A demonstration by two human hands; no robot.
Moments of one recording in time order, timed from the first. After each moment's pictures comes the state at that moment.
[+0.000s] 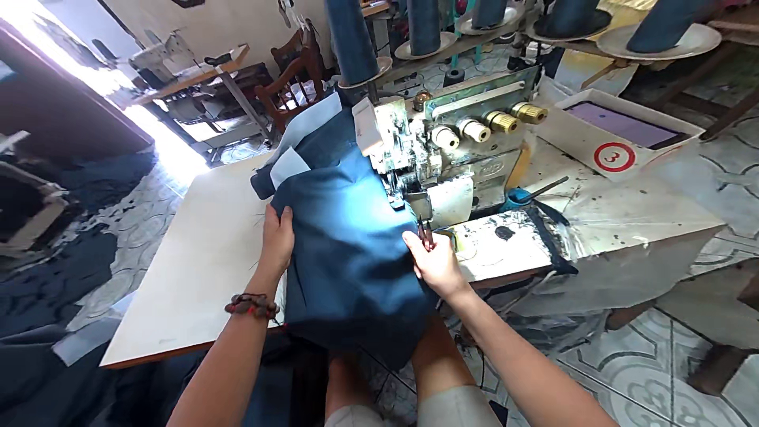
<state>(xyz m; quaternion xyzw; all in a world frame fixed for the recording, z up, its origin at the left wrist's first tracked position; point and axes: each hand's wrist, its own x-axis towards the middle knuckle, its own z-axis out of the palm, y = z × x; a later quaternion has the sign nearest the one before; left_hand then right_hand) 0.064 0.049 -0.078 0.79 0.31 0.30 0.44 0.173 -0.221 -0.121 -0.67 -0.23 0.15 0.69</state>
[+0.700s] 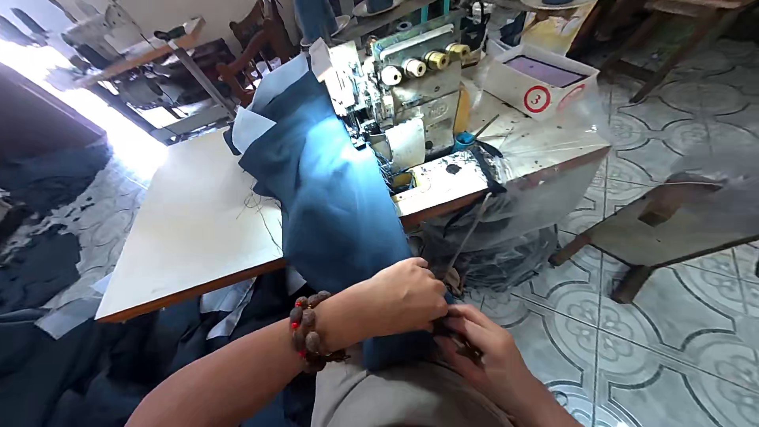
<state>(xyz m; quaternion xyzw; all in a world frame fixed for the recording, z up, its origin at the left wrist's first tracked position) 0.006 -0.228 -0.042 0.90 -0.41 -0.14 0.04 -0.005 -0.428 -0.178 -0.73 -0.41 -0.07 0.54</state>
